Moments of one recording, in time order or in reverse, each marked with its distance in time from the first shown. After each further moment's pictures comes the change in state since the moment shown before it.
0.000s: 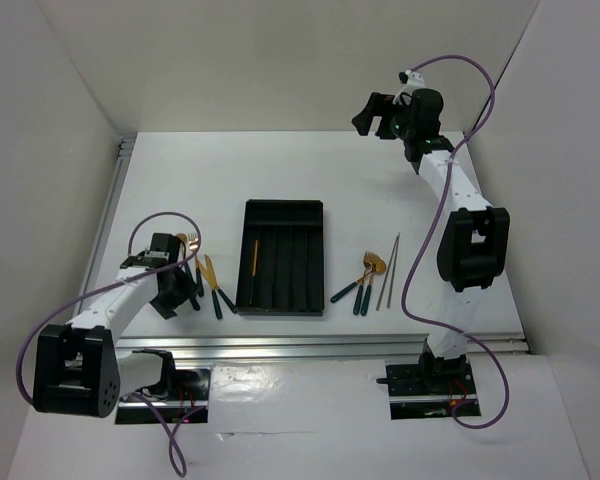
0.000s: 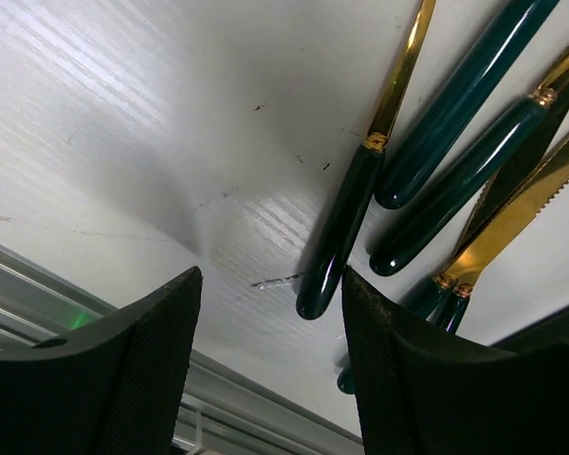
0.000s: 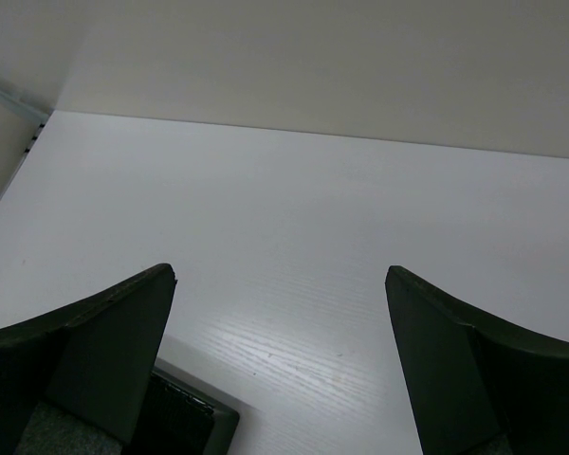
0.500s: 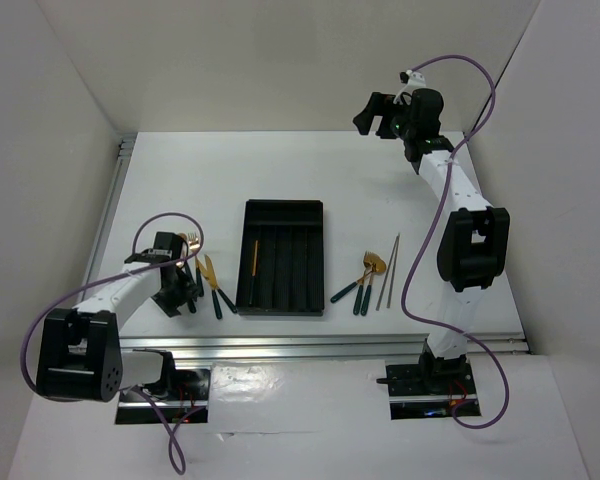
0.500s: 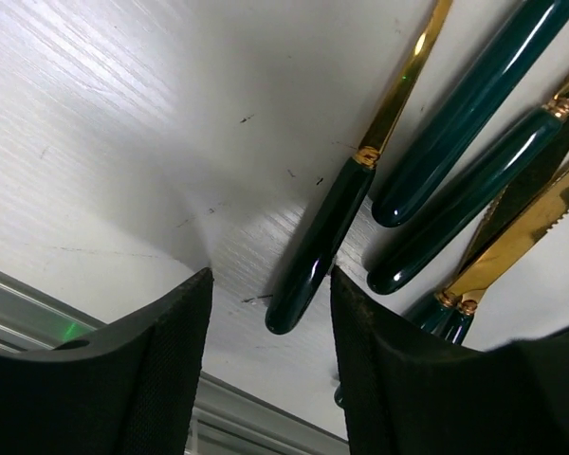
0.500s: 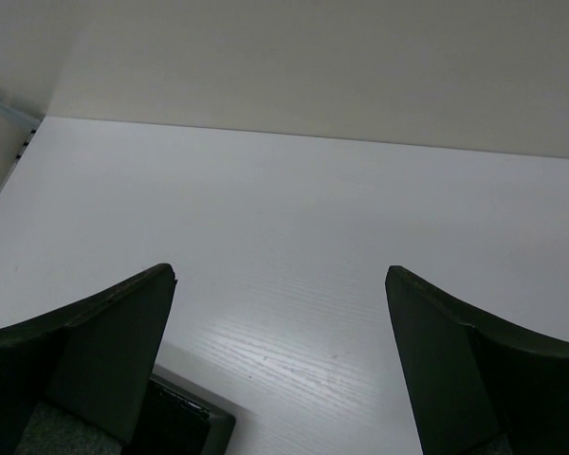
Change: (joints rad) left arm 0.000 0.081 -0.002 0.046 0.019 0.008; right arm 0.000 0.000 -0.001 0.001 0.019 0.000
